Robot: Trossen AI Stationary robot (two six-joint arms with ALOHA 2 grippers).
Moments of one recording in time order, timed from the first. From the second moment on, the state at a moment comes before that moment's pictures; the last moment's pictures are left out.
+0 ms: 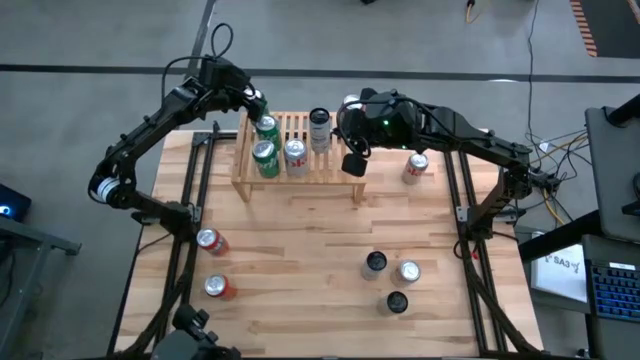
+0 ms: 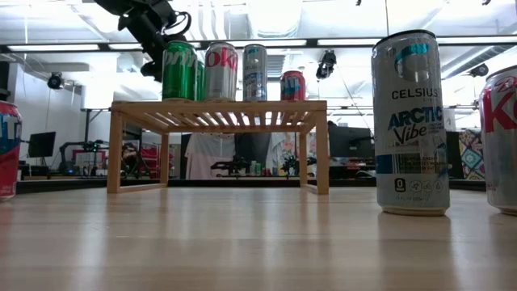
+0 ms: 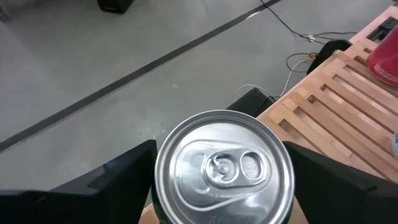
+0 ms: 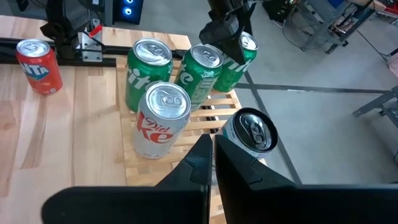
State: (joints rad) left arm 0.96 1.40 1.36 -0.60 0.04 0.06; right arm -0.18 1.66 2.04 -0.90 0.23 -0.22
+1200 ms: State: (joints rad) left arm 0.96 1.39 1.40 -0.53 0.13 0.12; right arm -0.18 1.66 2.04 -0.91 0.23 -0.21
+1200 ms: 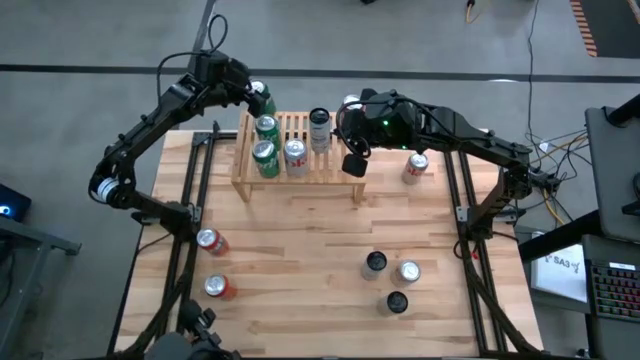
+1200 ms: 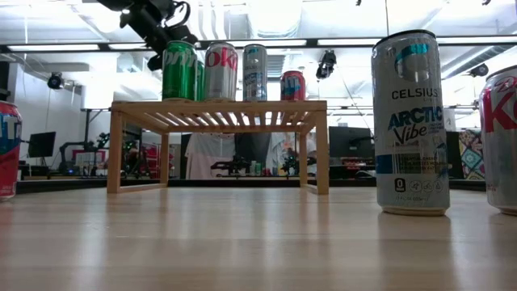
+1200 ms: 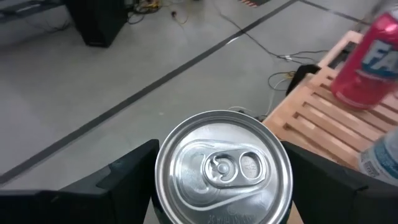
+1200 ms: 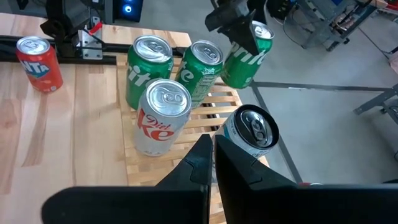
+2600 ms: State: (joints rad) left arm 0.92 1.44 1.41 -0.55 0.20 0.19; right arm -0.18 1.66 2.04 -0.94 0.23 -0.20
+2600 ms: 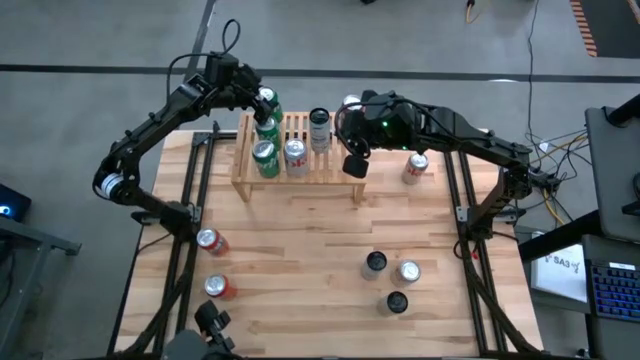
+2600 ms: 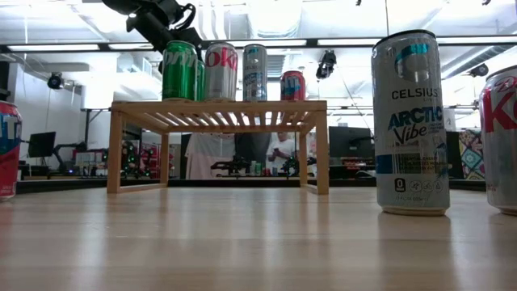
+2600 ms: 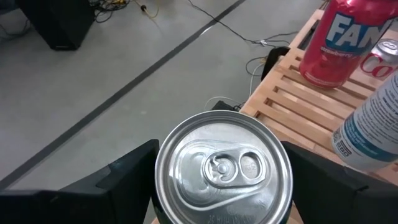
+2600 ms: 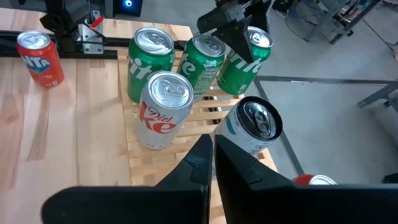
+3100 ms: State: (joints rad) left arm 0.91 1.44 1.41 -0.58 0.20 0.19; right arm -0.18 1.66 2.04 -0.95 0.23 -0.19
